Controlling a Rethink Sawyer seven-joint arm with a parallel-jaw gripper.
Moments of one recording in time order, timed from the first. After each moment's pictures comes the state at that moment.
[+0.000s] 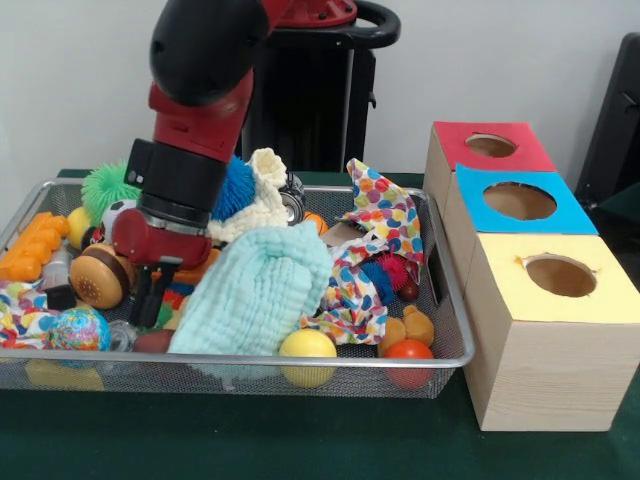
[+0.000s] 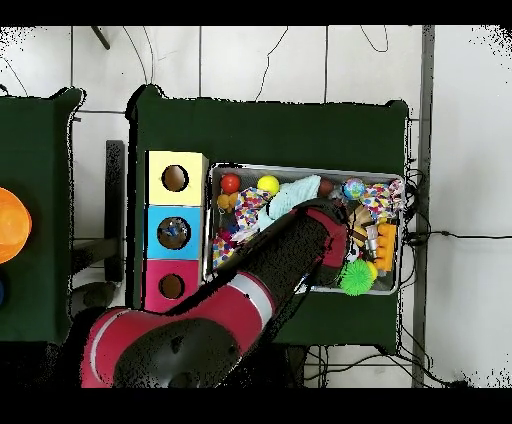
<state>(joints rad) 0.10 0.04 -0.74 1.18 -1.15 -0.32 2.37</state>
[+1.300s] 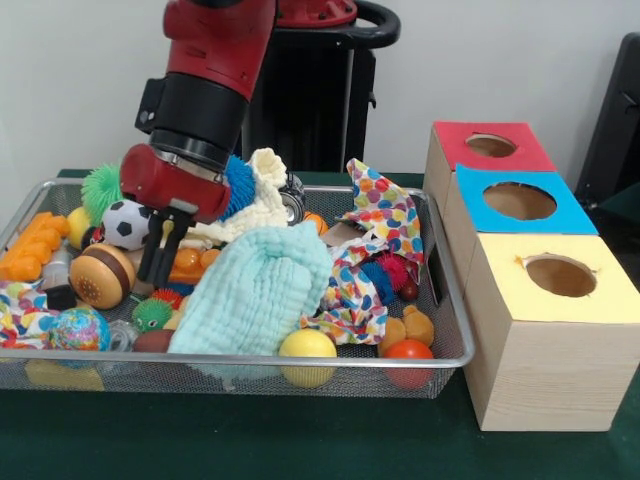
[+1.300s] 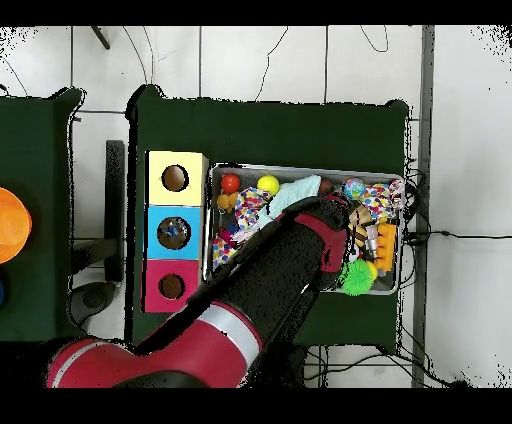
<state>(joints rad) 0.14 -0.13 -0.74 1.25 -1.12 -0.32 2.44</state>
